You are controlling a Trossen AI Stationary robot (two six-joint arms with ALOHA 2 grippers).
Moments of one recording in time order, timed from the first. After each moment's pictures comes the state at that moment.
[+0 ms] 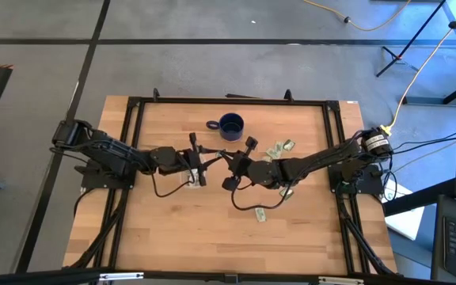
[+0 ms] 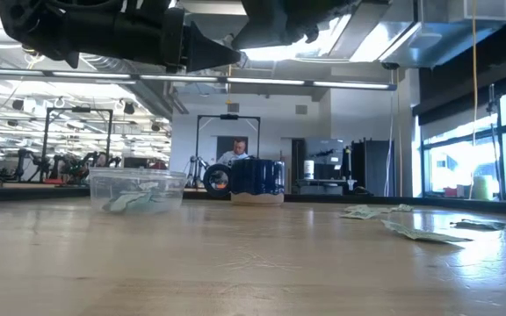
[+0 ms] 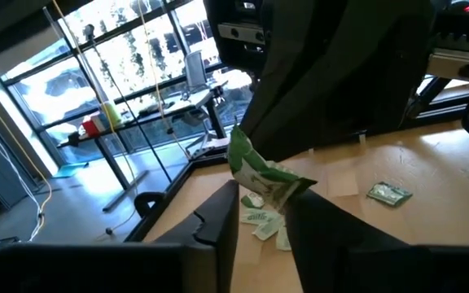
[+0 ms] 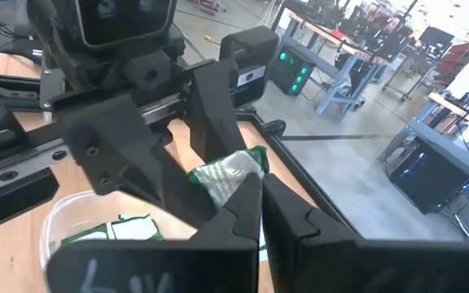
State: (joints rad) left arm -0.10 1.40 0.49 0.92 -0.40 0.31; right arm 0.23 1.73 1.13 0.31 0.78 -0.14
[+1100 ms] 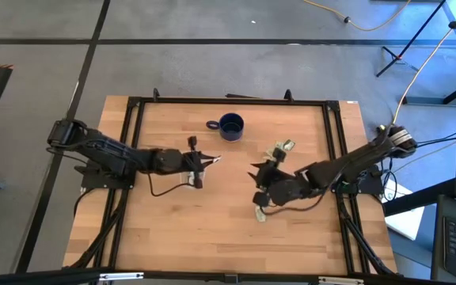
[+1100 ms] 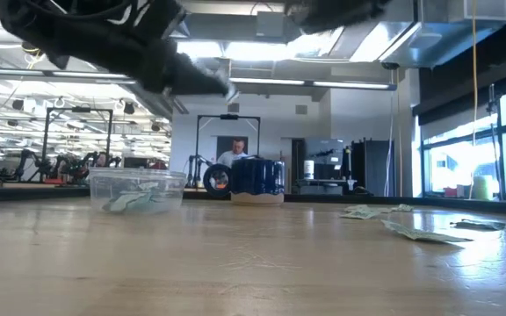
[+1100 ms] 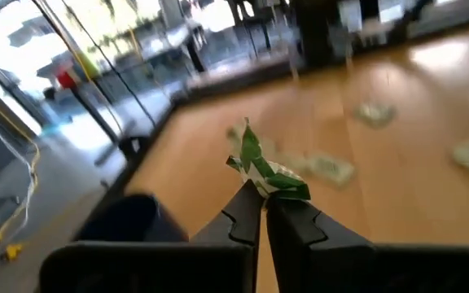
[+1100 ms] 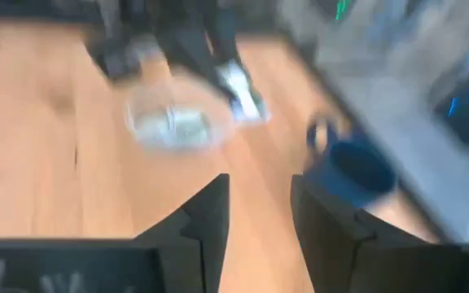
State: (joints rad) left arm -0.10 1.35 0.49 0.62 -0.40 0.27; right arm 0.41 1.48 1.13 -0.41 0.80 0.30
